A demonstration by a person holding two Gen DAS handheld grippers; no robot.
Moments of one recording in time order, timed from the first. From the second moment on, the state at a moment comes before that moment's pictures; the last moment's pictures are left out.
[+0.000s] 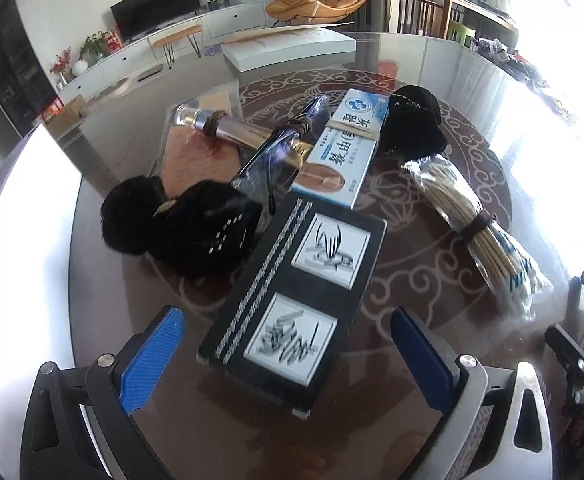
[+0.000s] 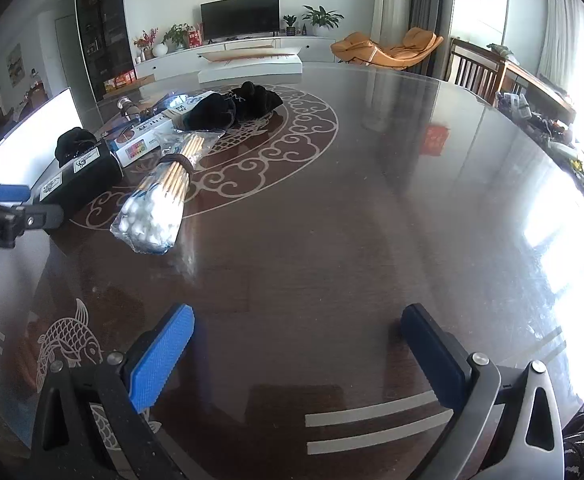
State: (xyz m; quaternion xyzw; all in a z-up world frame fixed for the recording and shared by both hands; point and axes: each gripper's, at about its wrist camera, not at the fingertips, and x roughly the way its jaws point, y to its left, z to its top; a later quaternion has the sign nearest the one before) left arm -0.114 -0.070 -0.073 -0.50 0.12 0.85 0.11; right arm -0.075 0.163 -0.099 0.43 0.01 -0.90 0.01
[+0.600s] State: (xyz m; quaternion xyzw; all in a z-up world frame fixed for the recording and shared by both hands) left arm -0.029 -0.081 -0.079 -0.51 0.05 0.85 0.09; right arm -0.076 0.162 -0.099 0.43 0.01 -0.90 0.01
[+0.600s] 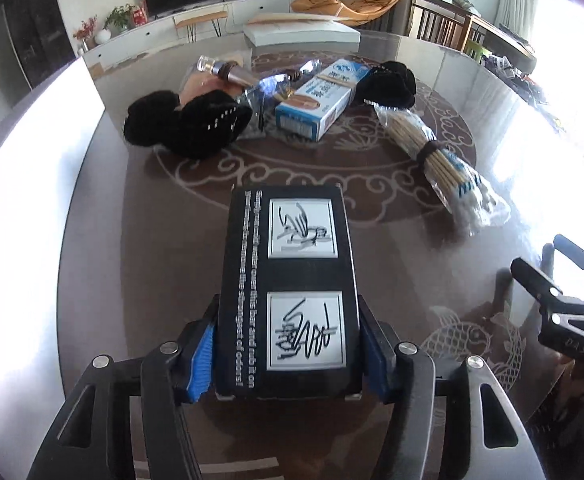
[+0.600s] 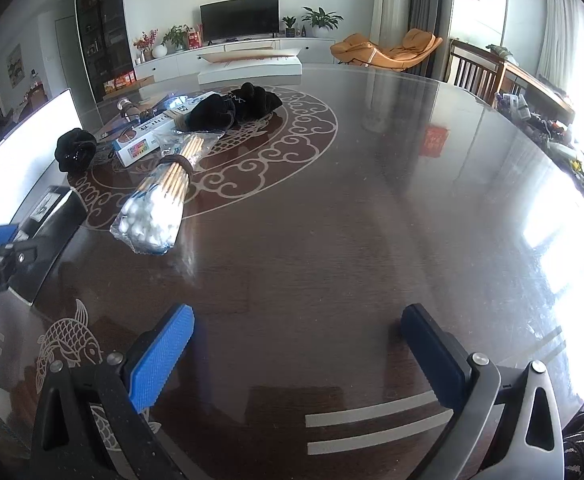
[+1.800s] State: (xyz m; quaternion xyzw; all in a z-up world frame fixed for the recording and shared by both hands) left arm -0.049 -0.093 -0.092 -0.49 0.05 0.87 0.09; right arm -0.134 0.123 -0.051 0.46 0.00 -0.88 0.09
